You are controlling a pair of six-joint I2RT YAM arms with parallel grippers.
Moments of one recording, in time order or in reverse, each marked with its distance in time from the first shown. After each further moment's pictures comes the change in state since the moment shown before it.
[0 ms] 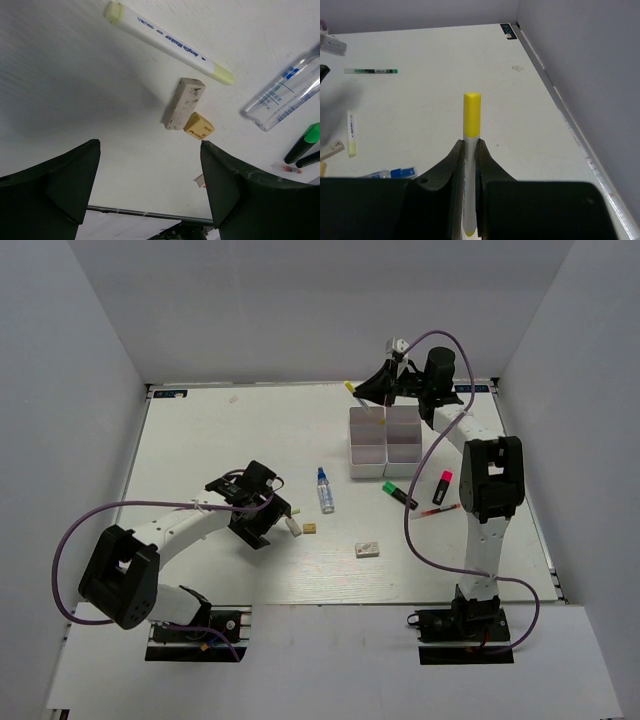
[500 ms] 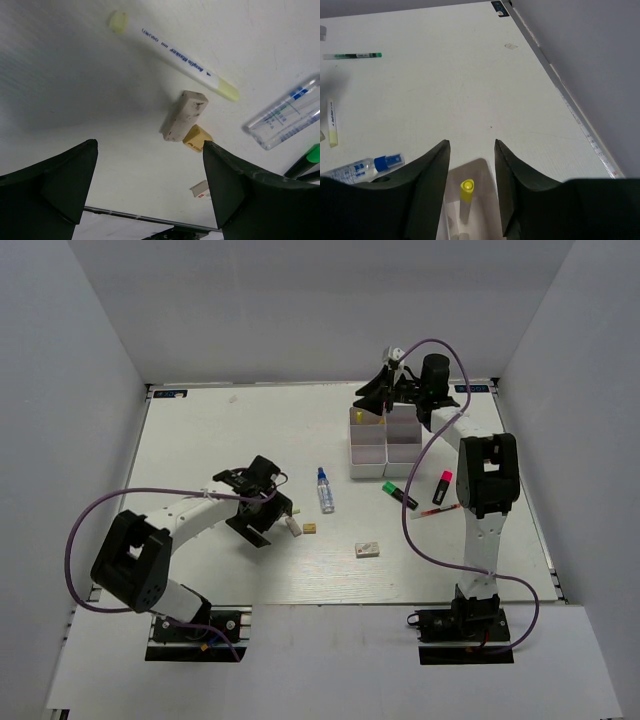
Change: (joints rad) left arm 0.013 0.080 0.053 -0.047 0.005 -0.033; right arm -0.004 0.063 0.011 -0.079 0.043 -0.110
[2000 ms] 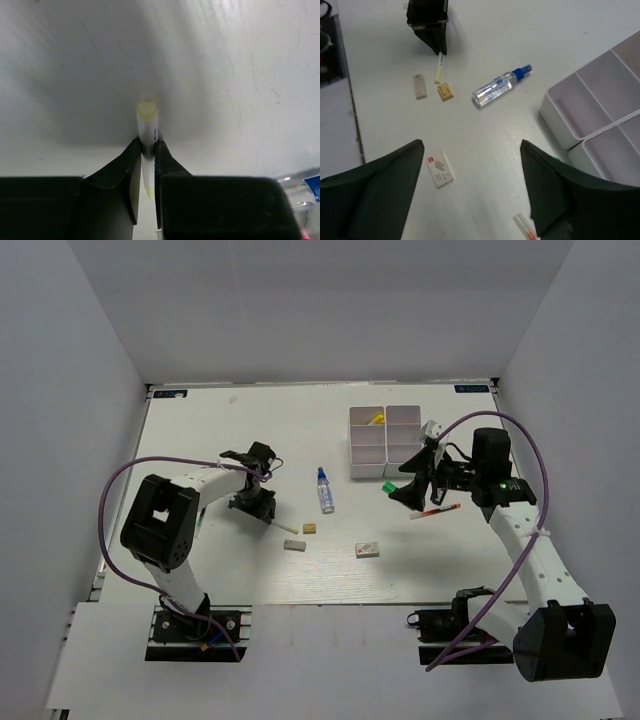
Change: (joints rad) left arm 0.136 0.283 0.166 -0.062 -0.029 -0.089; right arm -0.062 -1.122 -0.805 -0.792 0.162 -0.303
